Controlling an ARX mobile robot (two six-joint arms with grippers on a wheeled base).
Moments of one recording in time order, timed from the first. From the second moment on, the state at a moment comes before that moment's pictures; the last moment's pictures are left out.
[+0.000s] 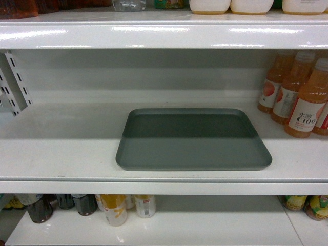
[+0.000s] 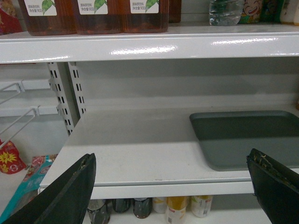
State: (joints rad) left arm 0.00 0.01 0.01 0.00 0.00 0.00; right arm 0.00 0.00 0.01 0.00 0.00 0.01
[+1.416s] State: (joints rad) left arm 0.00 0.01 0.01 0.00 0.00 0.00; right arm 0.00 0.00 0.01 0.00 0.00 0.01
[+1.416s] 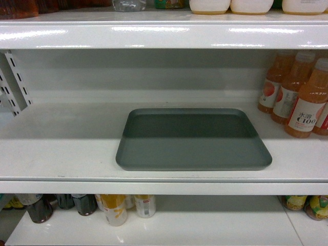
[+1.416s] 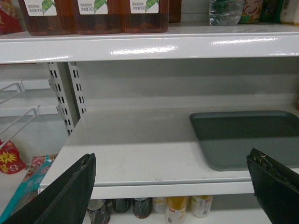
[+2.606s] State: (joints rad) left arm 0.00 0.01 0.01 0.00 0.00 0.00; right arm 0.00 0.00 0.01 0.00 0.00 0.01
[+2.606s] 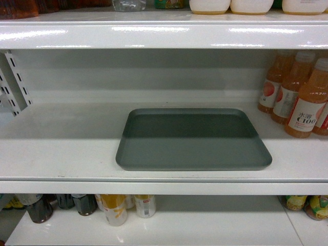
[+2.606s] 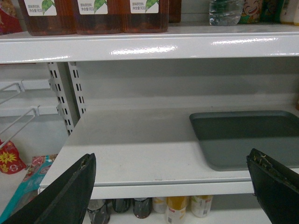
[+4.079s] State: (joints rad) left arm -0.25 1.77 0.64 0.48 -0.10 -0.19; right arm 0.14 1.66 0.52 0.55 -0.23 0.32
